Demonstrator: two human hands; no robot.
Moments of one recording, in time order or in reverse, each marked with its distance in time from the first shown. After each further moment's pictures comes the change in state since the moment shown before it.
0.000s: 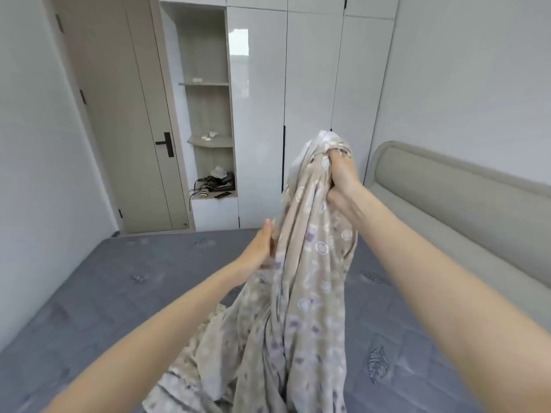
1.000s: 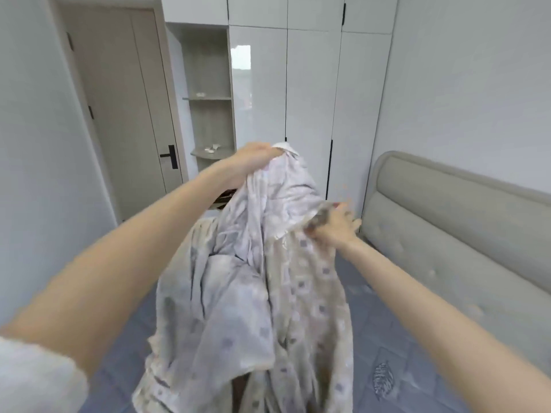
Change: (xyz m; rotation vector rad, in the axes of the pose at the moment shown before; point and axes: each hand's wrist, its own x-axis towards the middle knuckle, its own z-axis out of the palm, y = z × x) left_hand 0.049 0.164 -0.091 -0.049 0.154 0.023; right_hand -0.007 0.063 -0.053 -1.059 0.008 -0.065
